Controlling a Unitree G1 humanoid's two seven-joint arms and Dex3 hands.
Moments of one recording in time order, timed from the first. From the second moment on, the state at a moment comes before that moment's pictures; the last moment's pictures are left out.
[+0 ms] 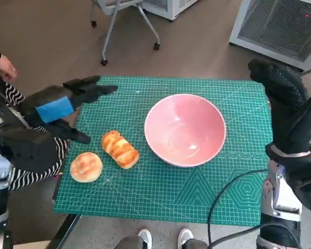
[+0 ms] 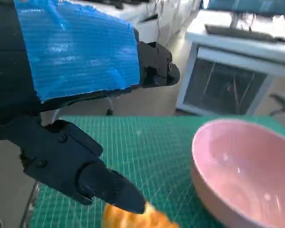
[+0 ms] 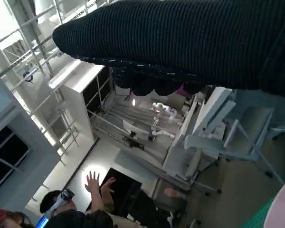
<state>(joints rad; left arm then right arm) -0.56 0.79 0.00 0.09 0.23 -0.24 -0.77 -0.45 -0.22 -0.19 0.12 0.23 -0.51 0.31</state>
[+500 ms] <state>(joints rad) -0.55 0.78 -0.12 0.08 0.31 -0.21 -0.77 -0.45 -0.21 -0.19 0.10 0.24 -0.49 0.30</state>
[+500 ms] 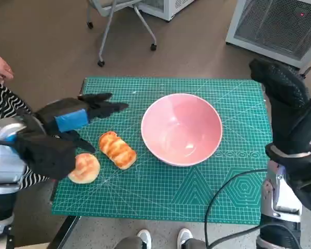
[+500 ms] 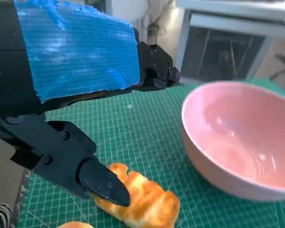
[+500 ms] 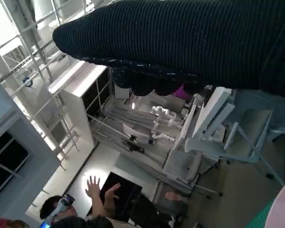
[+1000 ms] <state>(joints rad) -0.63 0.68 -0.30 0.38 0.48 -0.30 -0.65 -0.44 -0.21 -0.19 0.10 0.24 -0.50 0.30</state>
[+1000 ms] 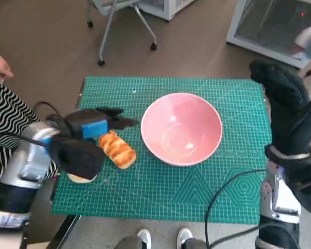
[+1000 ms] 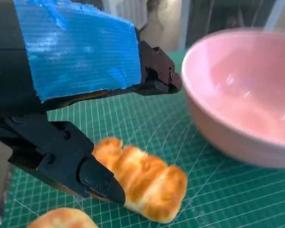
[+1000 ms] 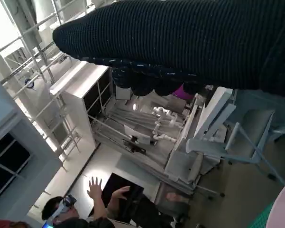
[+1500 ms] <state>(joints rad) -0.73 0.60 -0.40 0.61 0.60 -0.23 -0.62 -0.41 -0.21 -0.19 0.08 0.23 -0.50 0.29</state>
